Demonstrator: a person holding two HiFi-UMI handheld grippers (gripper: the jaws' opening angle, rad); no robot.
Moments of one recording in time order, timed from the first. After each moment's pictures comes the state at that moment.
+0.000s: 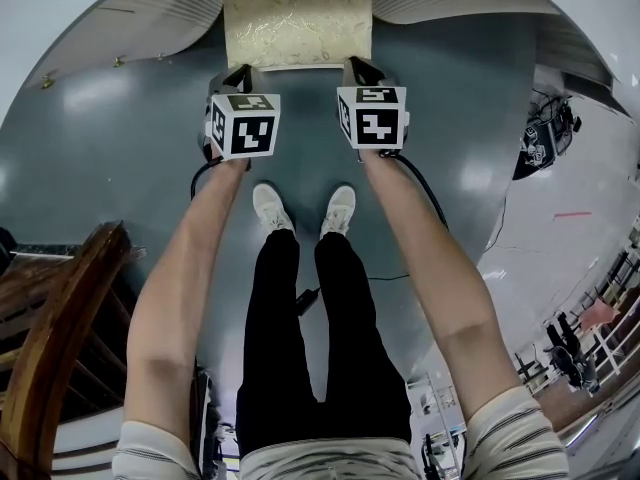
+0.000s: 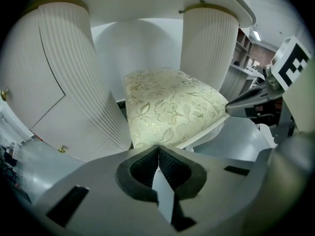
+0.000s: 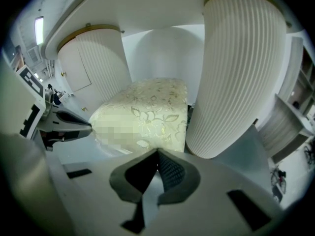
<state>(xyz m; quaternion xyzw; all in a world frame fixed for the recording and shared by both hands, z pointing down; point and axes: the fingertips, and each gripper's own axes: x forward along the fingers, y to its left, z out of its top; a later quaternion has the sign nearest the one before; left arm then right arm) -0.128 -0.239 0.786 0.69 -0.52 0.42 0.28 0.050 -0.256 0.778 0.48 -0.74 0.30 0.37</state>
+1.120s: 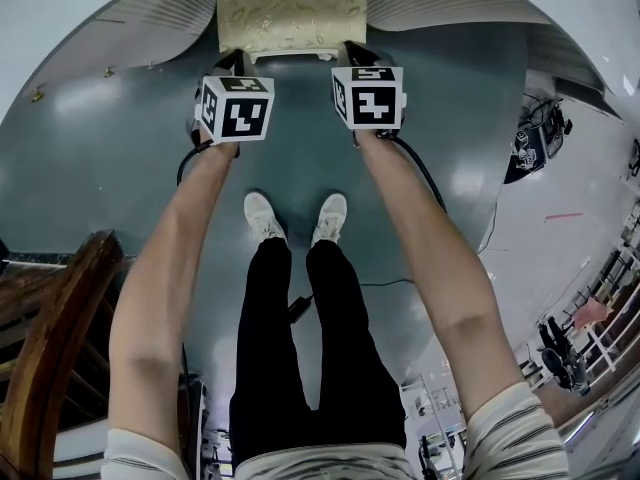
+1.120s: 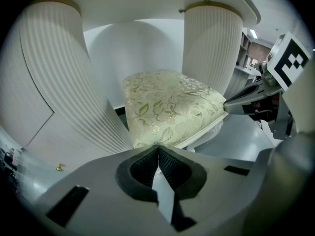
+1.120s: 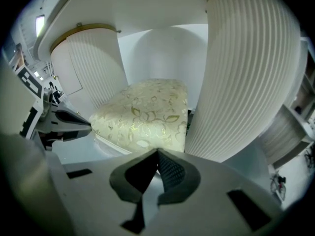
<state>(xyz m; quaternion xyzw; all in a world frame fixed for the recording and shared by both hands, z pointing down) -0.124 -0.290 0.786 0.70 -0.51 0.42 0.26 0.053 -0.309 0.779 0.48 -0.74 0.28 0.37</state>
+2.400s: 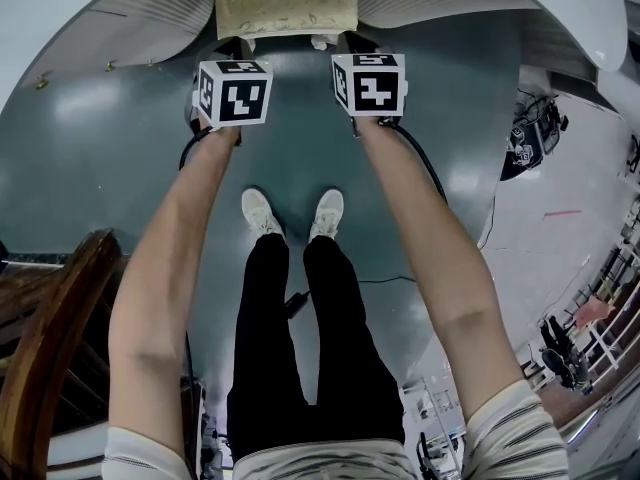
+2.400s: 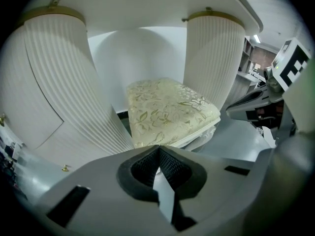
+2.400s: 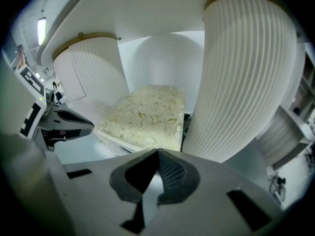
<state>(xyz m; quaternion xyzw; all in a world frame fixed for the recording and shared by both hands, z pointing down) -0.120 -0.291 0.758 0.70 -0.54 0.40 0.25 0.057 -0.303 0.752 0.49 -0.75 0.27 0.36</state>
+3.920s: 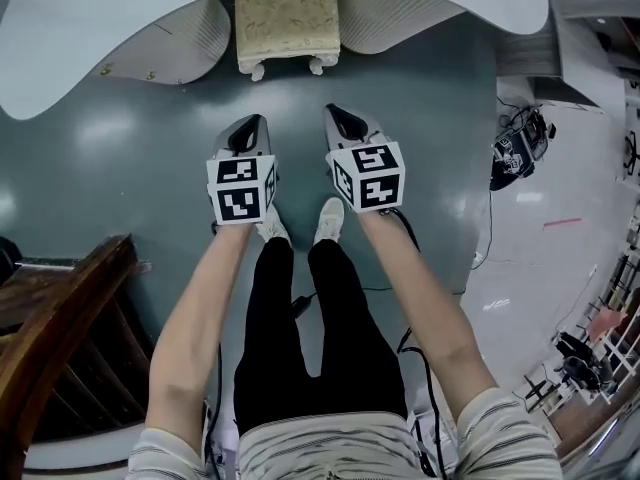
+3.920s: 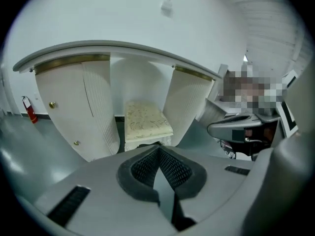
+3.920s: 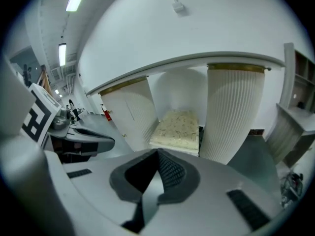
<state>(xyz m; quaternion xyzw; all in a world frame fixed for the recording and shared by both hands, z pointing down) -0.092 -0.140 0.582 0.74 -0.53 0.26 0.31 0.026 -0.155 0.568 0.44 -0.81 0.27 0.27</state>
